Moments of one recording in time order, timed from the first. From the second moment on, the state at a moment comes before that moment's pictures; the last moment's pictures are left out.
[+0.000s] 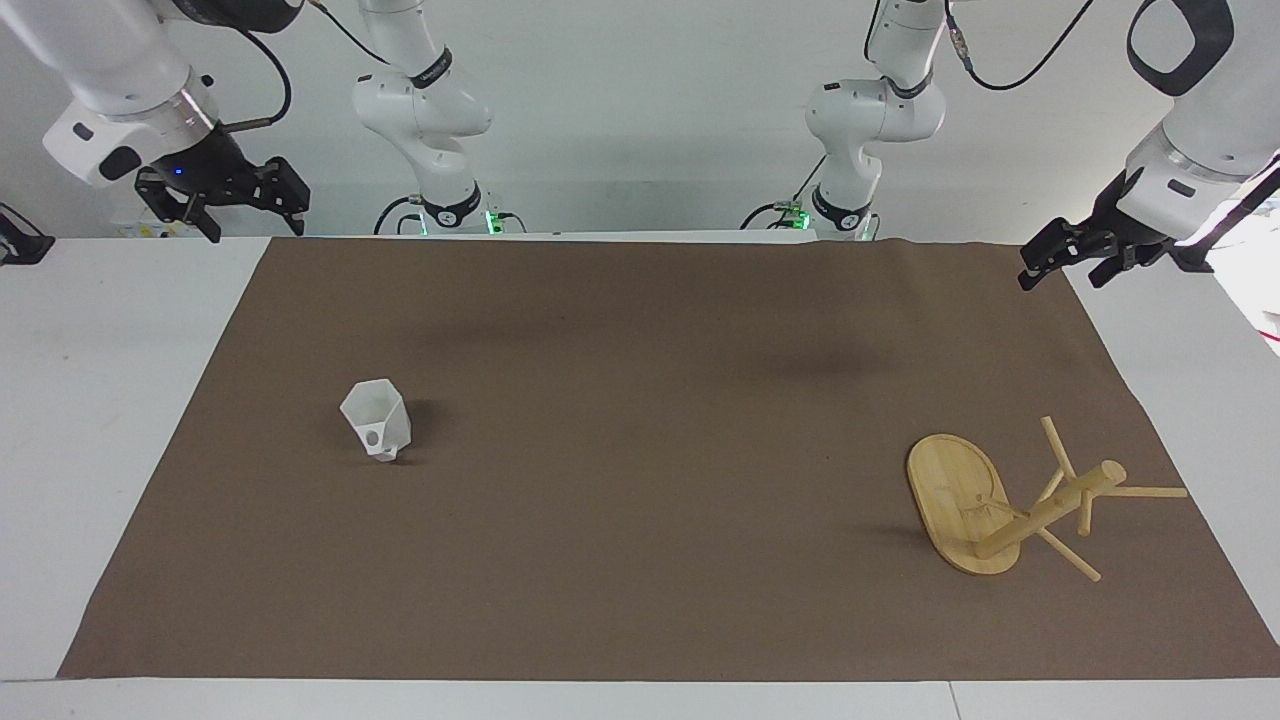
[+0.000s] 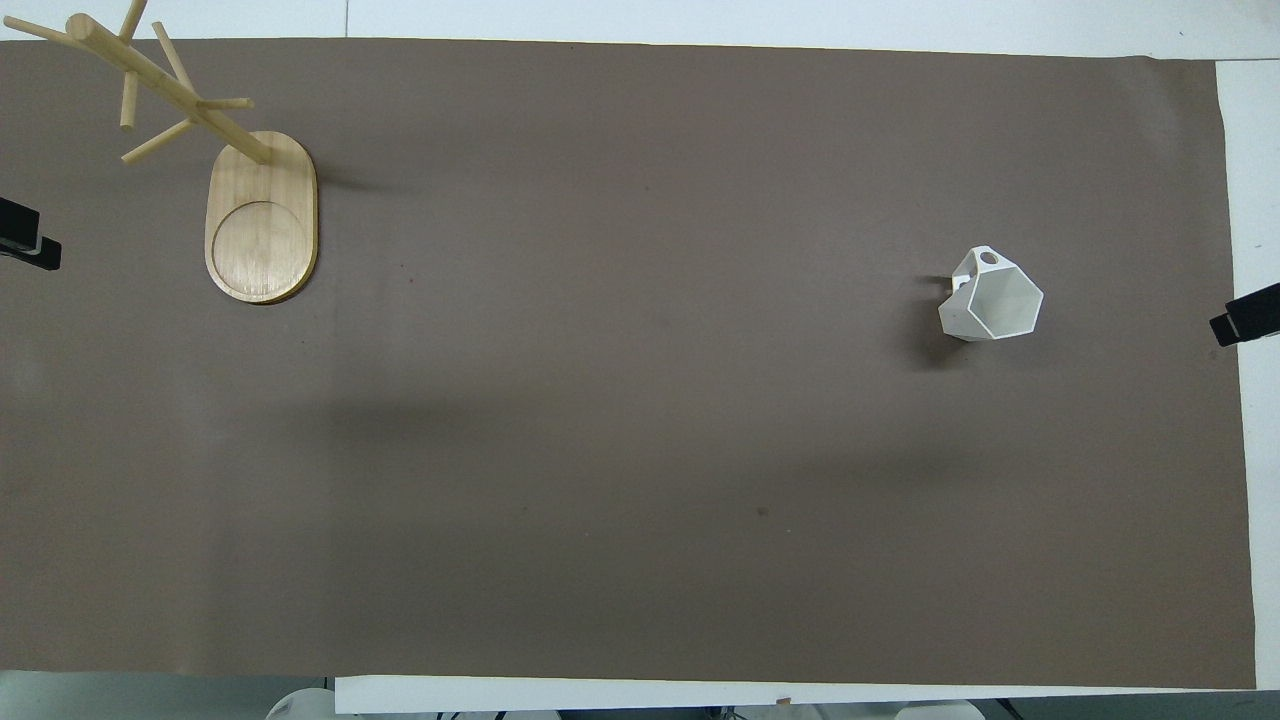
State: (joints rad) left arm -0.13 0.07 0.12 -1.46 -0.04 1.44 0.03; right arm -0.08 0.00 -0.03 -1.49 -0.03 1.37 -0.50
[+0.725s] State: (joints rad) left arm -0.13 0.07 0.12 -1.46 -0.04 1.44 0.03; right arm -0.51 0.49 -0.04 -1.55 0.75 1.49 -1.86
